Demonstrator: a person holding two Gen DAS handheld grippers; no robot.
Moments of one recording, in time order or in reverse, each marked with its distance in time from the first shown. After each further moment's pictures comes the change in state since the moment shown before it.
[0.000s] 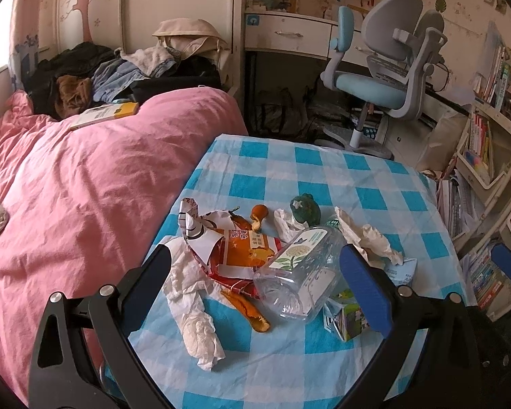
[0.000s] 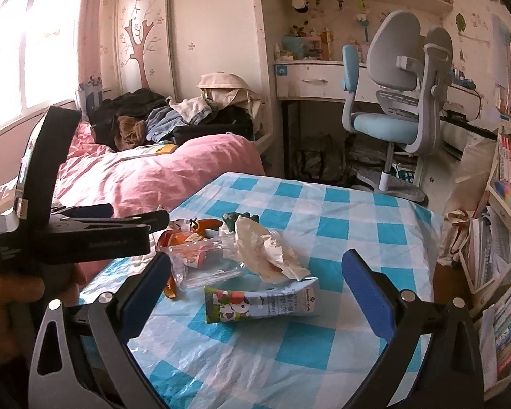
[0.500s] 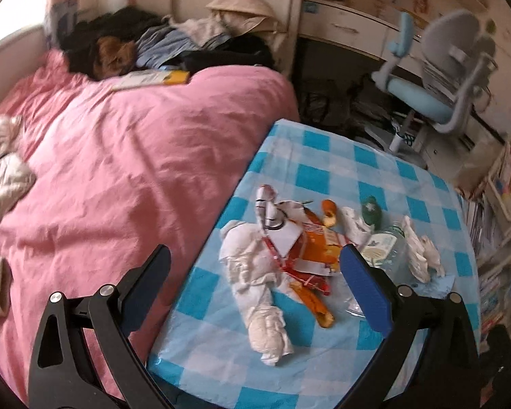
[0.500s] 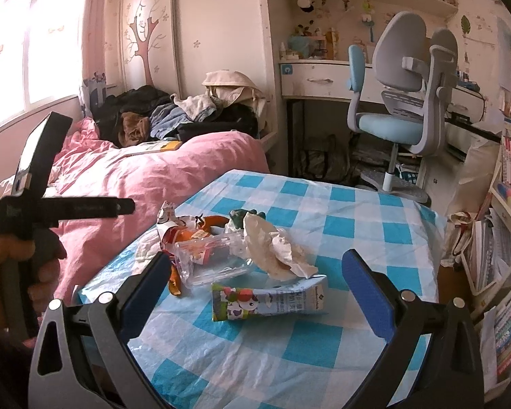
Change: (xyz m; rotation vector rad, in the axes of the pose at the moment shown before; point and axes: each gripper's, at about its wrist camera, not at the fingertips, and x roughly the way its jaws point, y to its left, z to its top) left arm 0.009 0.080 0.003 -0.164 0.094 0.100; right arm 0.004 0.006 -0.001 -0.014 0.010 0.010
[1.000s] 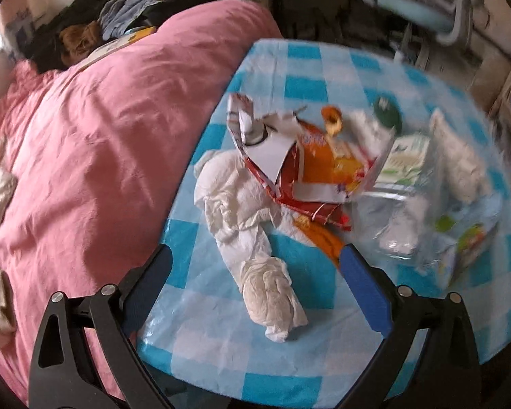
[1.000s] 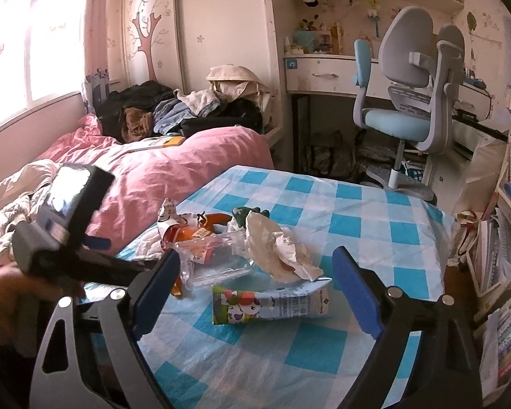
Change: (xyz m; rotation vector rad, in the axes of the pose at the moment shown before) left arm 0.064 -0.040 -0.039 0.227 0.253 0.101; right arm 0.012 -0.003 0.003 -0.001 0.022 0.017
